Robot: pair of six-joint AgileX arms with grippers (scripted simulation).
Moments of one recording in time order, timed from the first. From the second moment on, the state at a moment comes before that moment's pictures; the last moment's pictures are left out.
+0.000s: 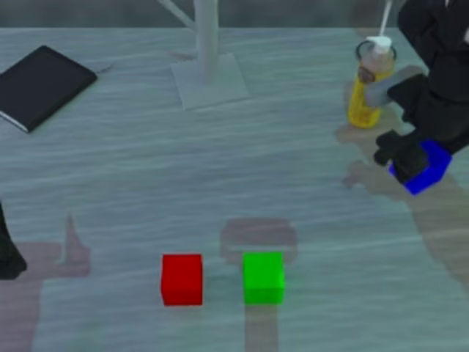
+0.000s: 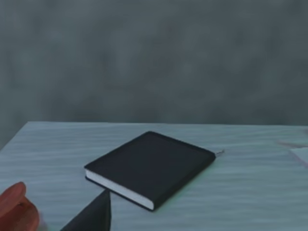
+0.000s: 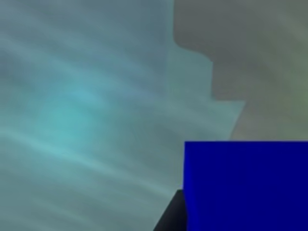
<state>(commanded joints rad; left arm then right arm) 0.02 0.00 0.00 0.00 0.00 0.00 0.27 2.03 1.59 -1.13 0.00 -0.27</state>
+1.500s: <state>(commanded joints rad) 0.02 0.00 0.00 0.00 0.00 0.00 0.71 1.84 1.23 -0.94 0.00 0.72</state>
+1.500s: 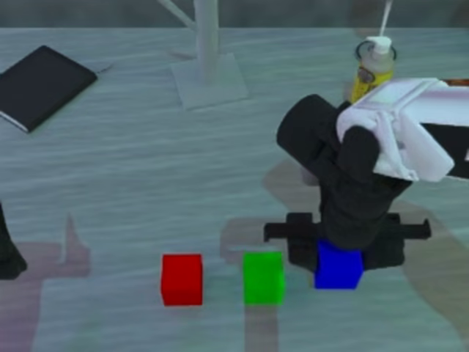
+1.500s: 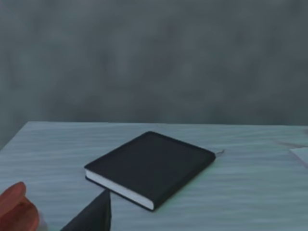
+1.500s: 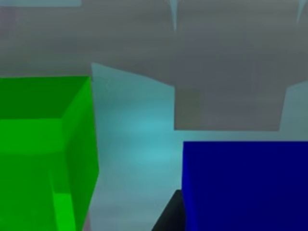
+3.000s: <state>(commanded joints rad) 0.02 0.00 0.00 0.00 0.00 0.00 0.71 1.88 1.15 -0.84 0.00 0.73</state>
